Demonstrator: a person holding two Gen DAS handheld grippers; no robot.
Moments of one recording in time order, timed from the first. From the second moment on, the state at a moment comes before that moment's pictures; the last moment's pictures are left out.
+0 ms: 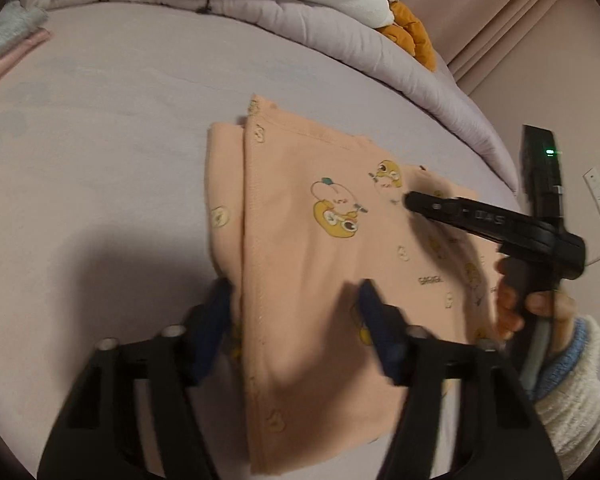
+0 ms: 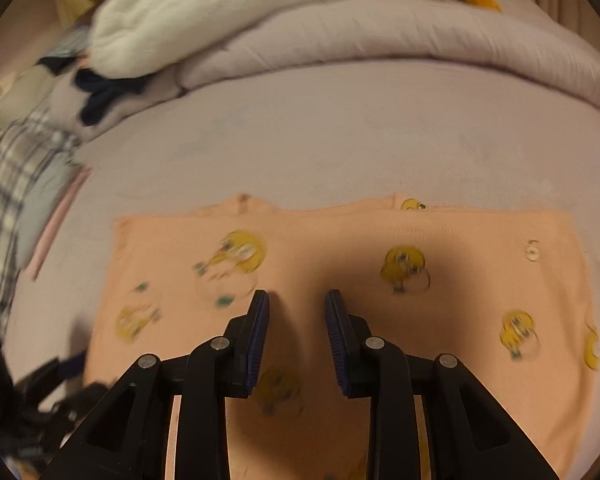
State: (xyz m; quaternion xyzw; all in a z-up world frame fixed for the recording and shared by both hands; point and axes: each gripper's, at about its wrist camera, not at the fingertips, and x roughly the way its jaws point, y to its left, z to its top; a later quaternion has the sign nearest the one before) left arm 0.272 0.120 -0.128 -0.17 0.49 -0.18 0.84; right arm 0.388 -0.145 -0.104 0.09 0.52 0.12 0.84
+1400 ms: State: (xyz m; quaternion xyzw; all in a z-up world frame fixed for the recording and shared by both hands) left arm 0.252 0.000 -0.073 -0.11 0.48 -0.26 0.83; right arm 0.317 -0.209 -0.116 0.42 0.51 0.28 0.70
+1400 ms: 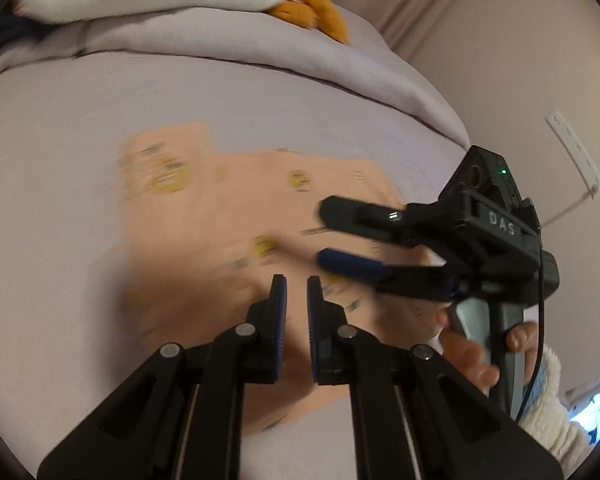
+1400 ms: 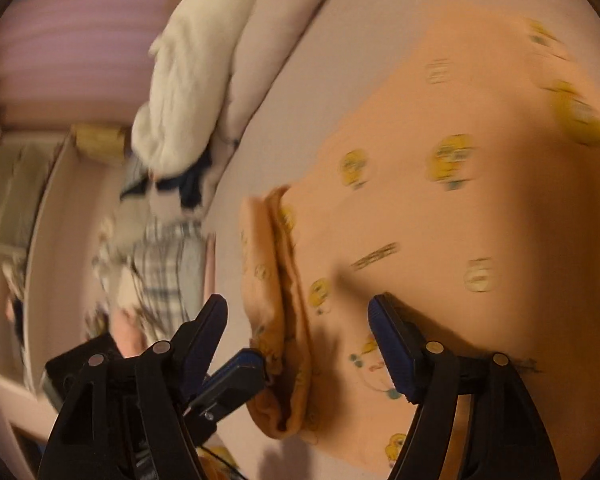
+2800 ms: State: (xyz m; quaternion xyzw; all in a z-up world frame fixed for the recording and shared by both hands) left arm 0.259 0.006 -0.101 -0.15 0.51 -0.26 0.81; right arm 0.298 -0.303 -0.058 0.25 0.46 0.17 0.83
